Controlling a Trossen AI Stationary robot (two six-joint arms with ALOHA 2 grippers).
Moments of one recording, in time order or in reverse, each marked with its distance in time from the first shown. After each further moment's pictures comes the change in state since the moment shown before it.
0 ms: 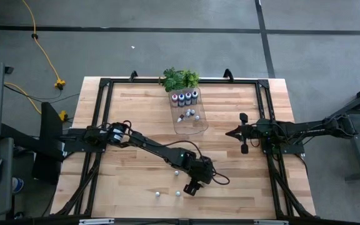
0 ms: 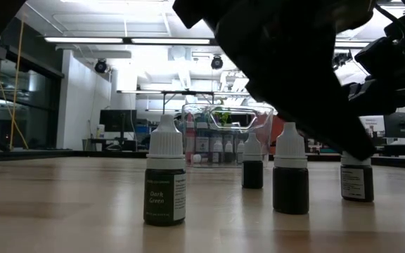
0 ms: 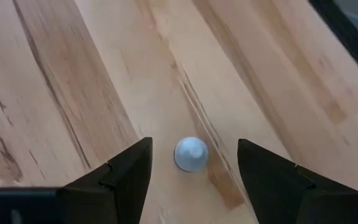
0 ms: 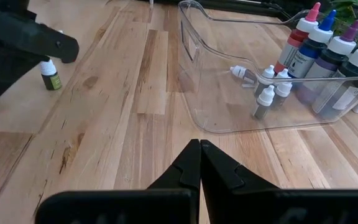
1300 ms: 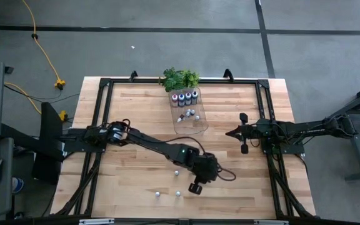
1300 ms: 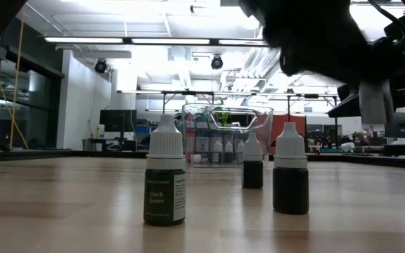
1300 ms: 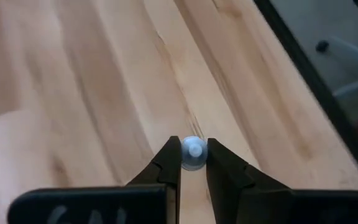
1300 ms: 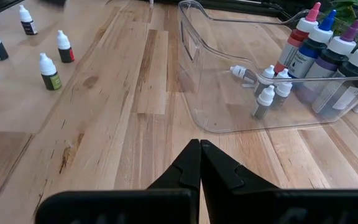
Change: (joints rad) left arm 0.018 -0.012 0.175 -0.147 -0.013 -0.065; right arm 0.000 0.000 0.000 -0.001 0.000 0.000
